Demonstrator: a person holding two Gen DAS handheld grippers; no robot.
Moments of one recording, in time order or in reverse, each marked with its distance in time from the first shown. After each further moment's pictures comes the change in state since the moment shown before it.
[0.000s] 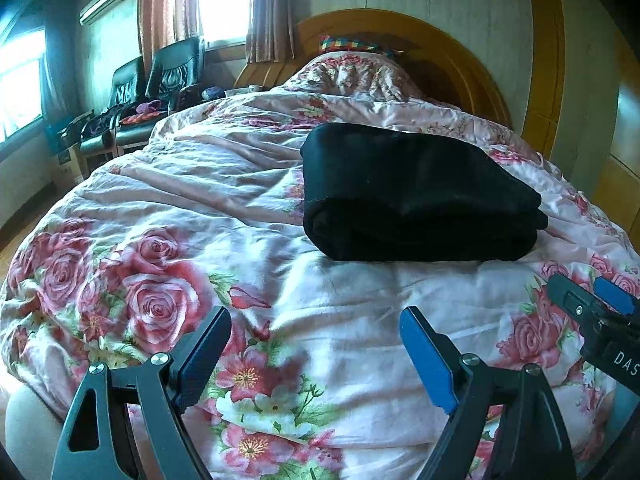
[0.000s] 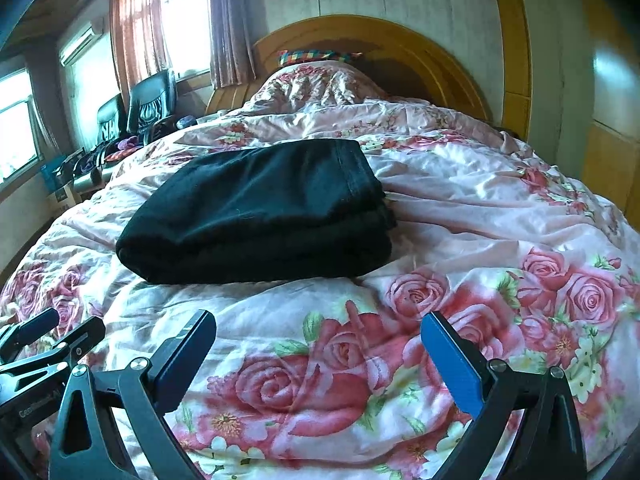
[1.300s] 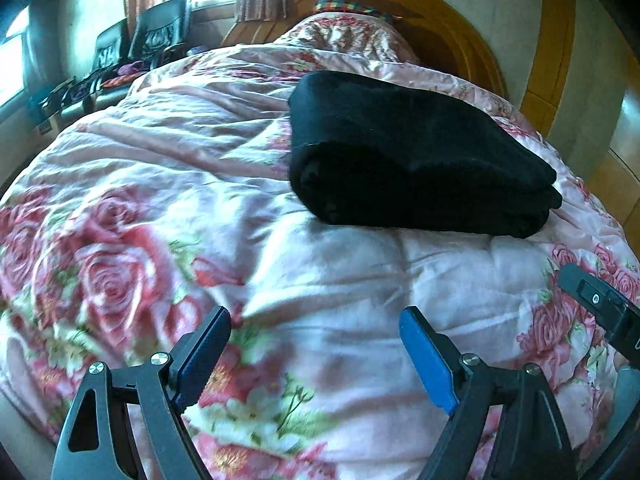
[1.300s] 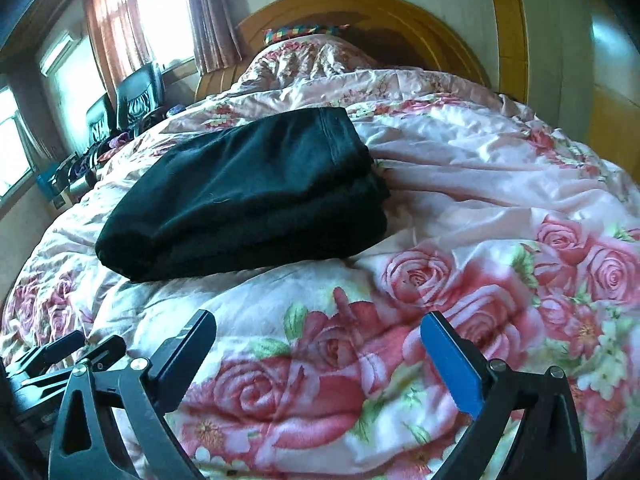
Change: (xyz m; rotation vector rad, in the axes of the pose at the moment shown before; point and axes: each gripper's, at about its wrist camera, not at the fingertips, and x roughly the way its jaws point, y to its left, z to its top) left arm 0.047 0.005 -0.002 -0.027 0.152 -0.054; right arm 0.027 -0.016 0.000 0.074 0.092 0.018
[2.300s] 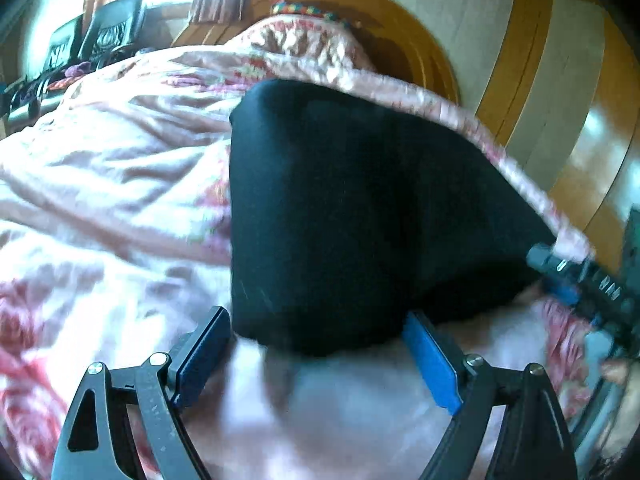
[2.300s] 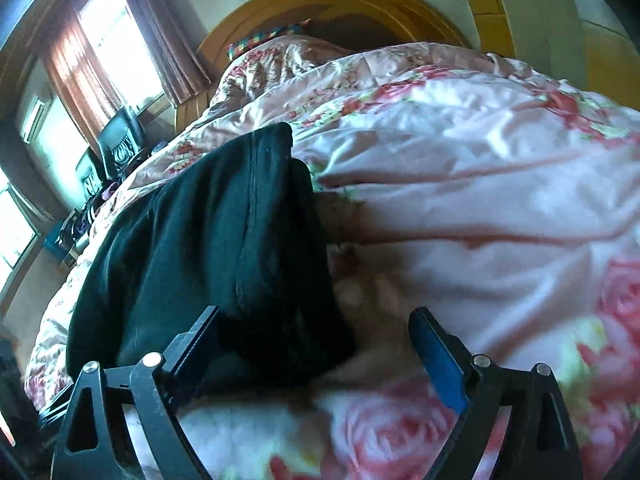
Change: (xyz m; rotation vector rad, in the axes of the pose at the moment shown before) left arm 0.071 0.004 0.062 0.063 -0.008 -0.223; right arm 0.072 -0.060 0.056 0.216 0.001 0.071
